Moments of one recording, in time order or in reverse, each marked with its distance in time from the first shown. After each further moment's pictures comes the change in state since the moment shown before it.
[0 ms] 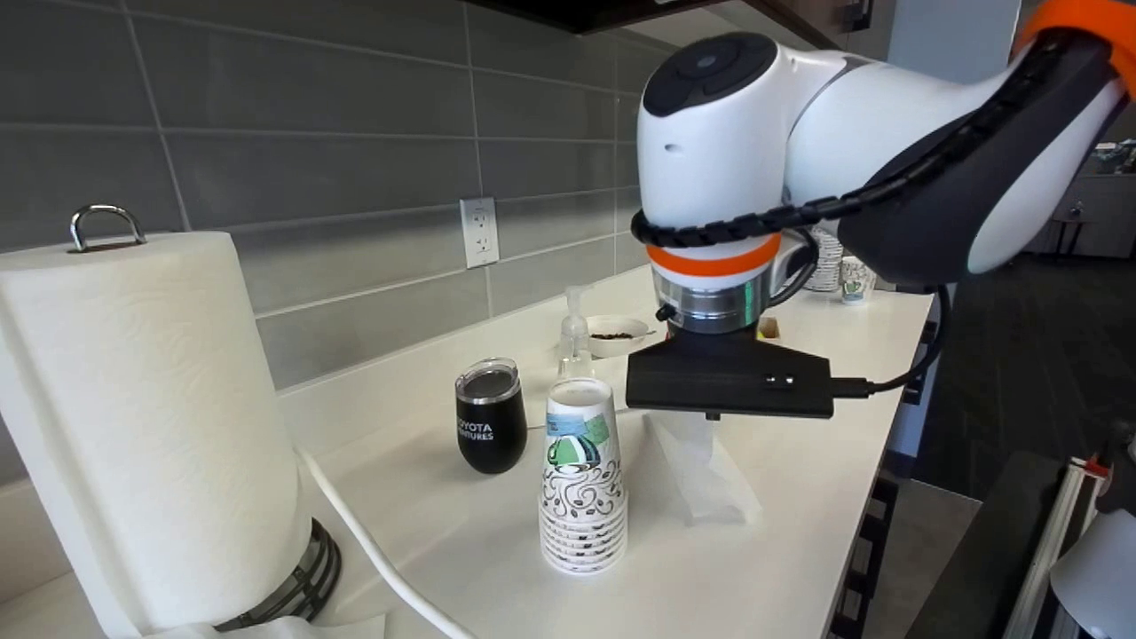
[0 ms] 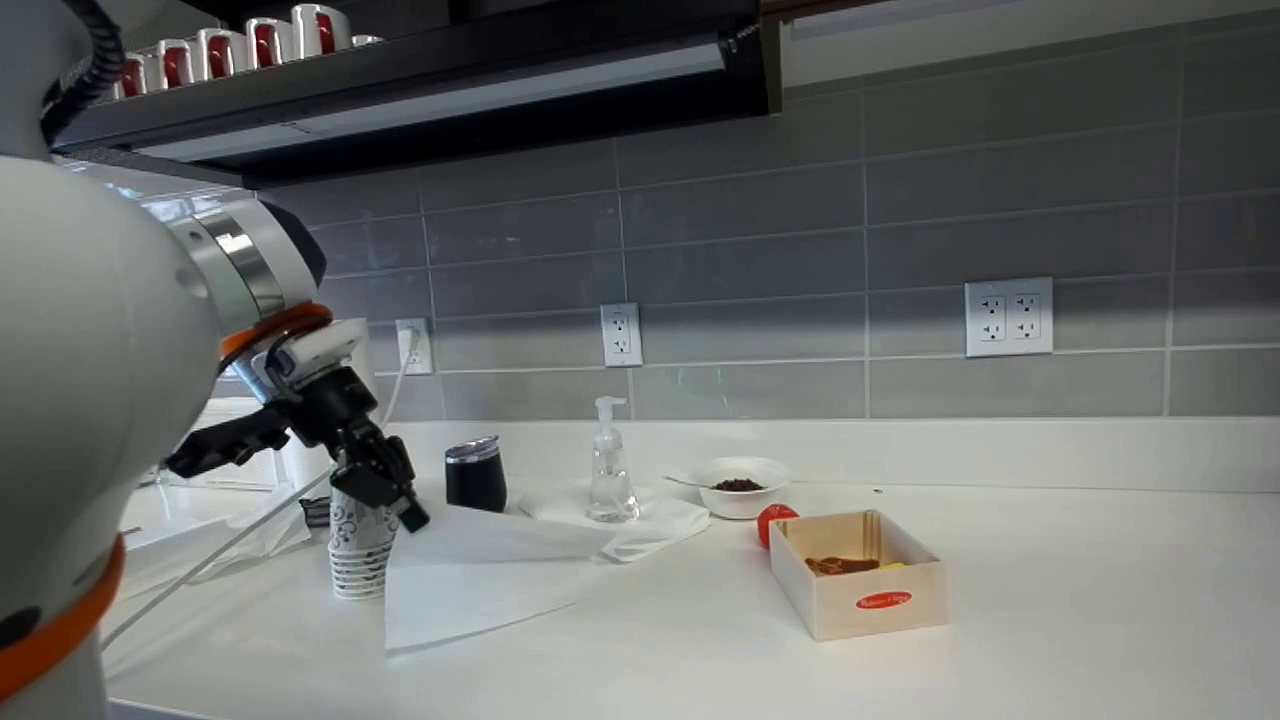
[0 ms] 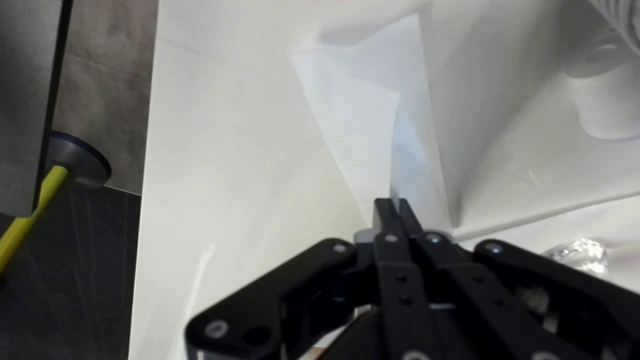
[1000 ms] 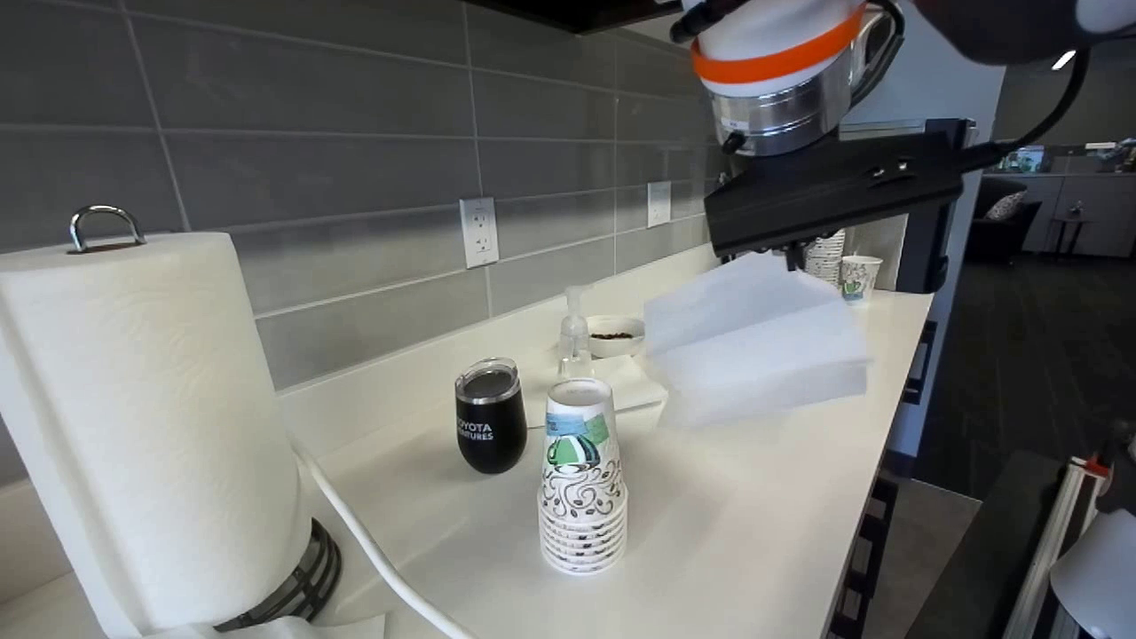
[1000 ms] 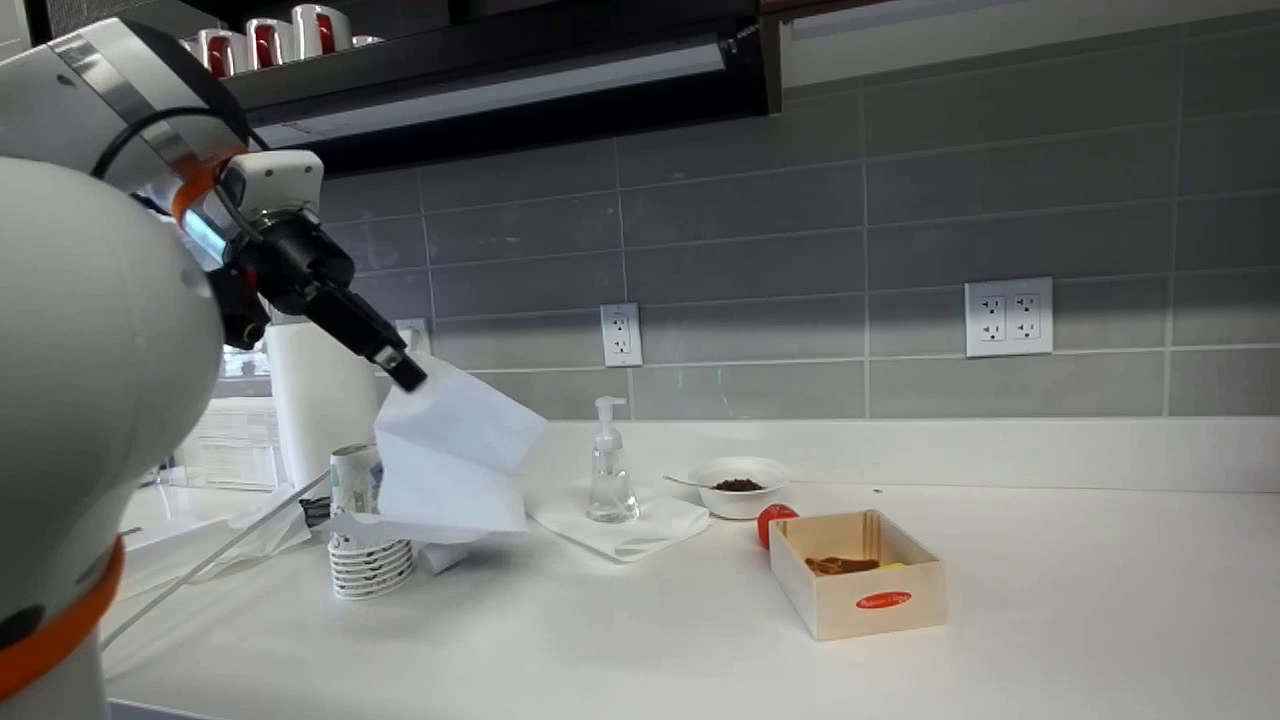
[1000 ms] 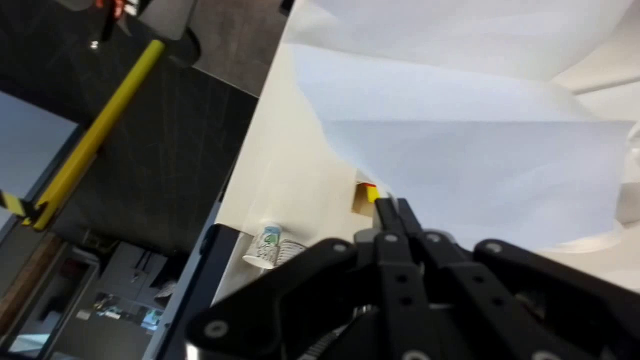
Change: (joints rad) arm 0.017 -0.371 0.063 0.073 0.171 -0.571 -0.384
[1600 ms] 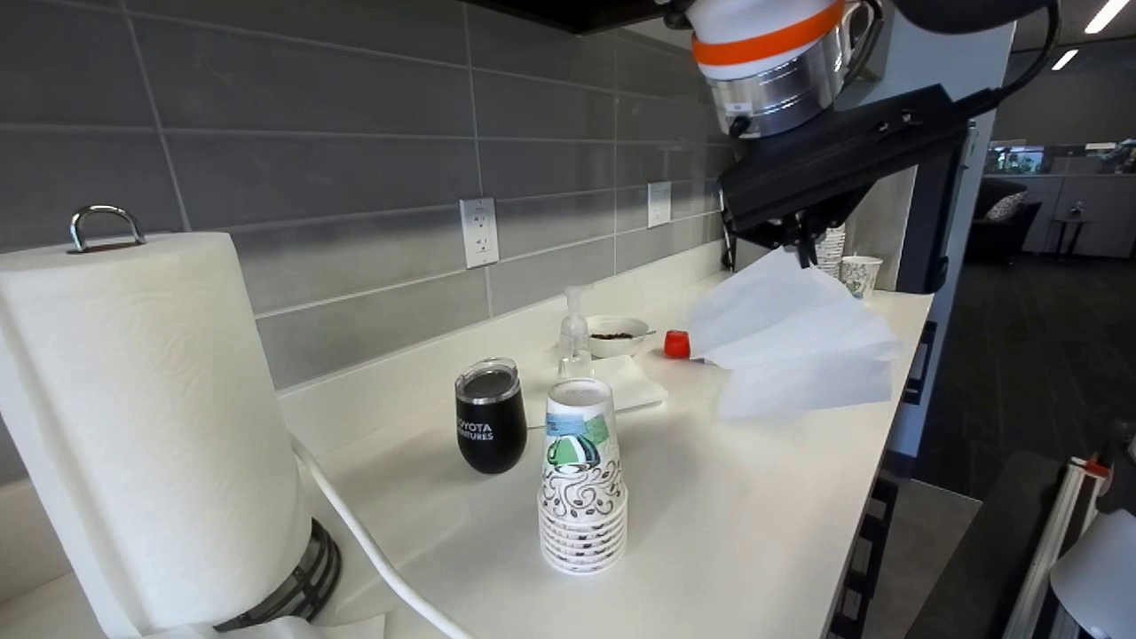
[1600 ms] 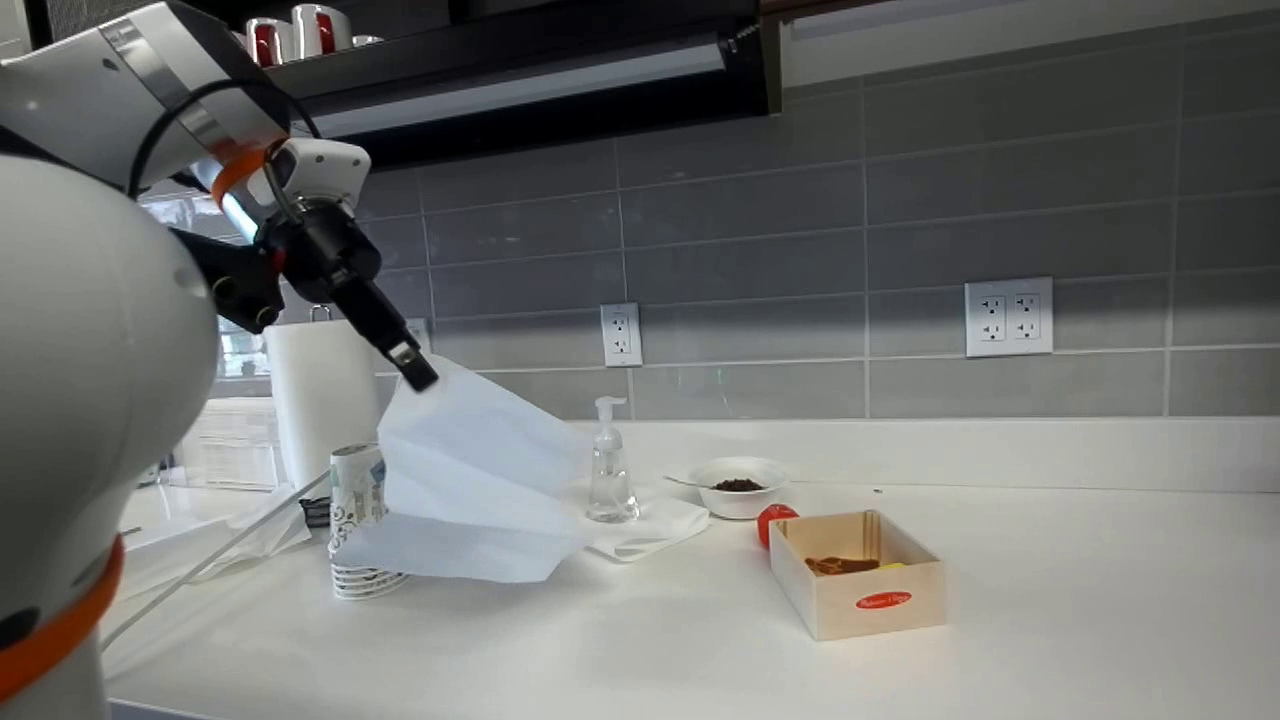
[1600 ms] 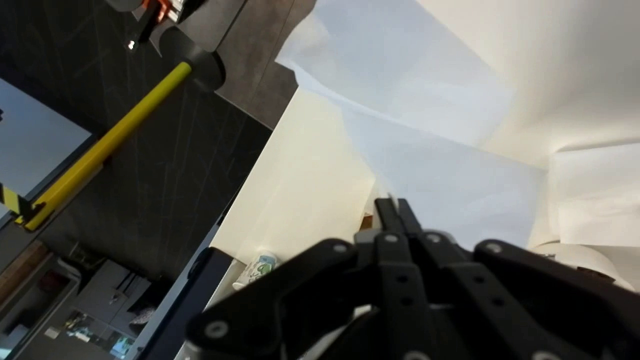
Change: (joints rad) arm -0.020 -0.001 -0.082 0.020 0.056 -0.016 -0.205
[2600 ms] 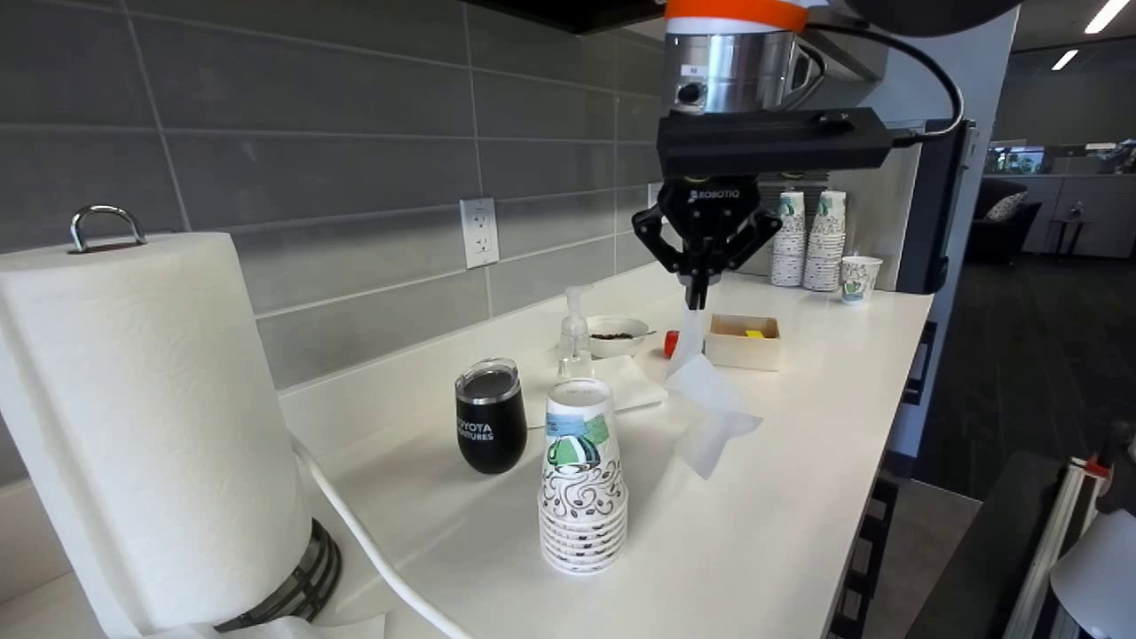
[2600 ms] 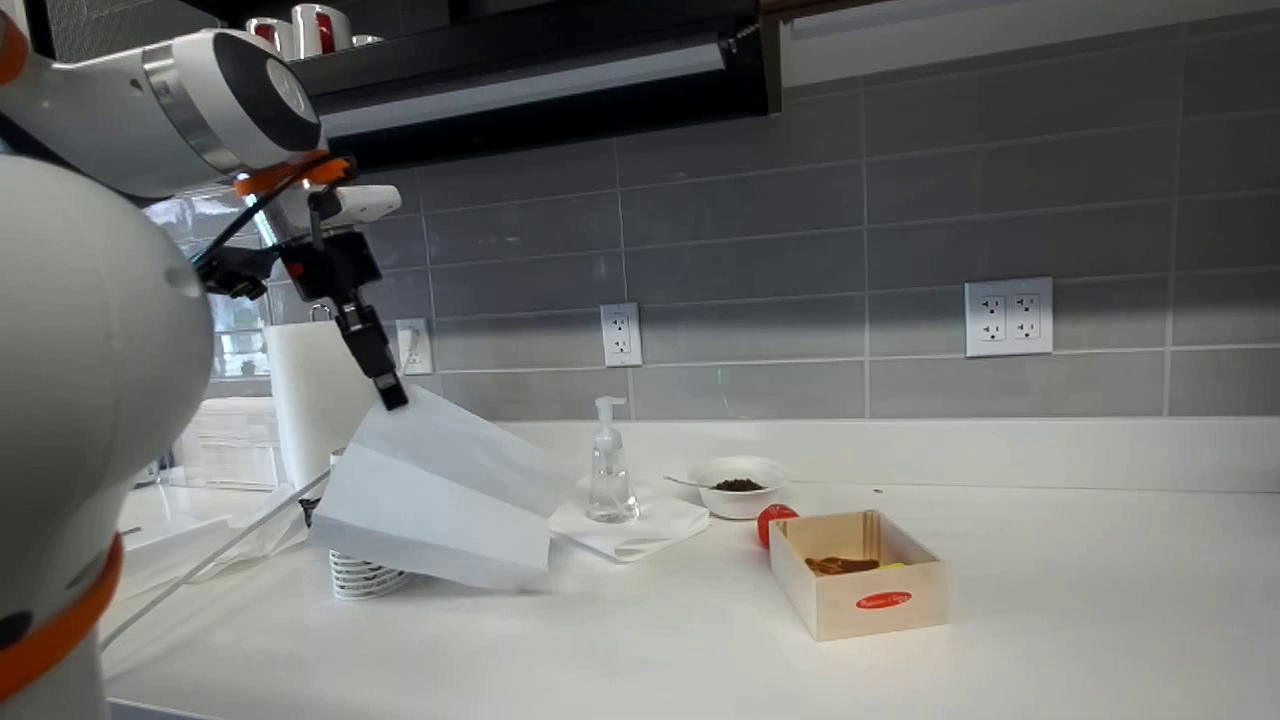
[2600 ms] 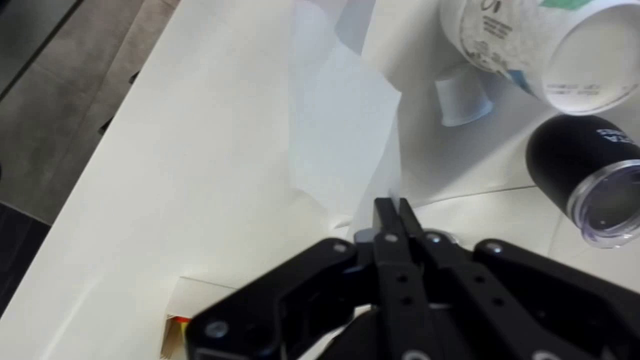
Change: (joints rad) arm -0.025 0.018 -0.039 -0.046 0.277 0.490 -0.217
